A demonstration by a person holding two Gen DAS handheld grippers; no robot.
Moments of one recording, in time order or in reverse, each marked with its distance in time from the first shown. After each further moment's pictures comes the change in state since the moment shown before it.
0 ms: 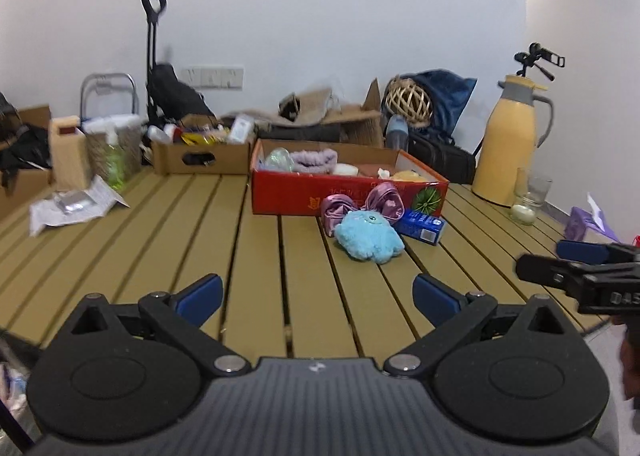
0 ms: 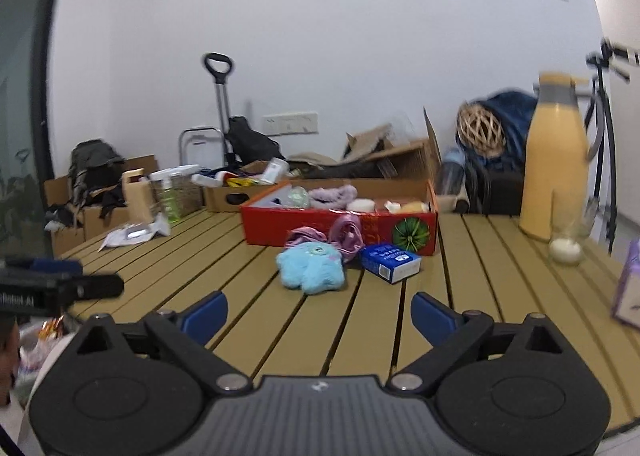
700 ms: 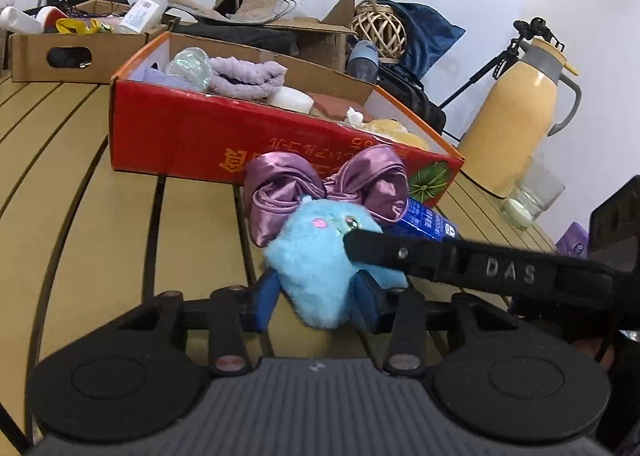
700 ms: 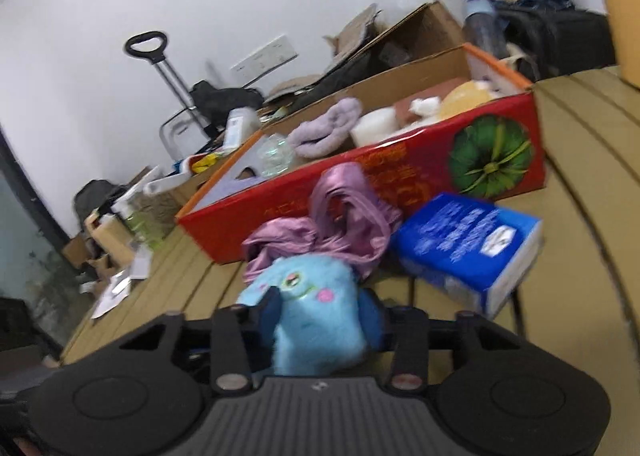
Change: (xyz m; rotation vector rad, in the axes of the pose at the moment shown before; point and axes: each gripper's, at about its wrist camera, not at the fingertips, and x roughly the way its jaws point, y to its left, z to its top) left arm 0.223 0.013 0.028 -0.134 0.246 -0.263; right arm 0.228 -0.044 0.018 0.319 0.243 0.210
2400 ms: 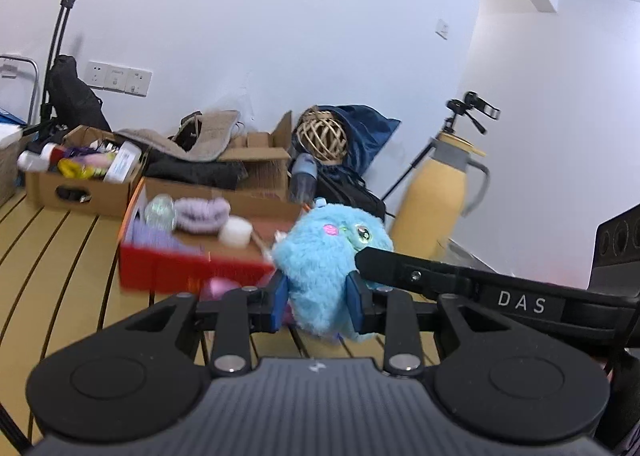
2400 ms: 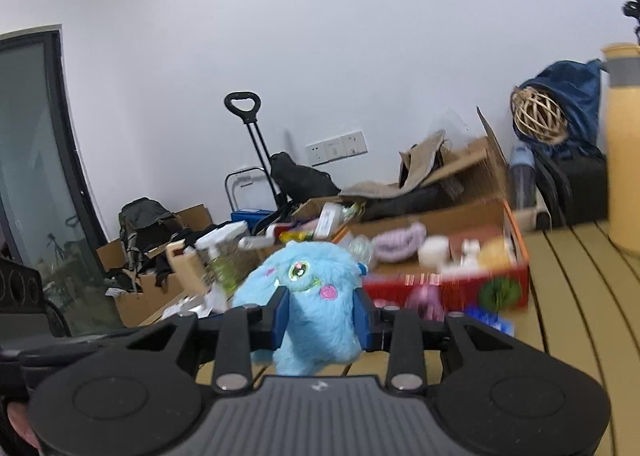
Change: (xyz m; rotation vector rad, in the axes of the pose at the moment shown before) left arm -0.132 -0.070 0.038 0.088 -0.269 -0.071; right arm -0.151 0.095 0.037 -0.214 -0.234 0.034
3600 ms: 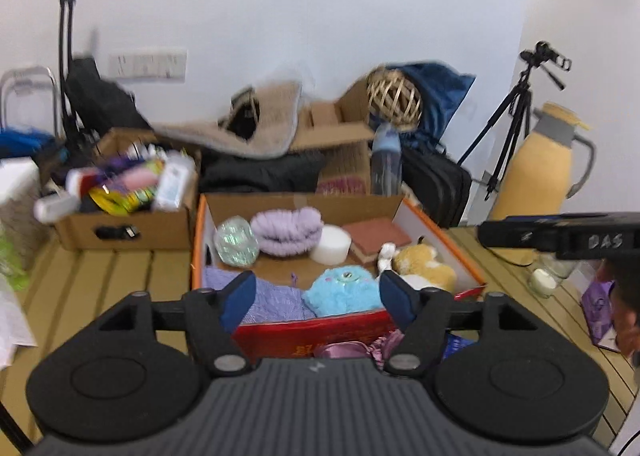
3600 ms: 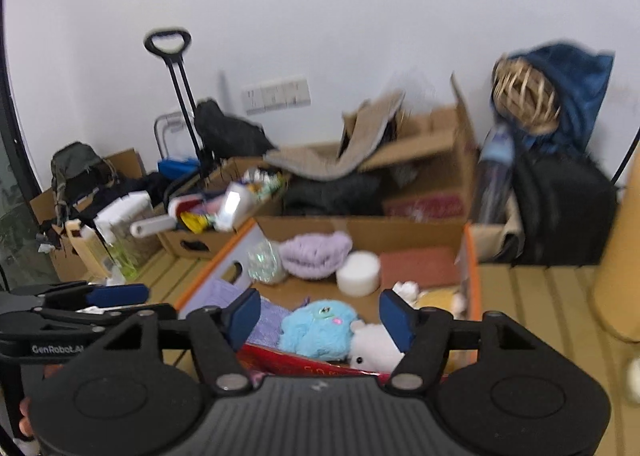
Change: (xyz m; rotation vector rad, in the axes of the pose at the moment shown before) left arm 0.072 0.064 0.072 0.102 0.139 0.182; right arm 0.087 -0.060 0.091 -0.077 0.185 -0.172
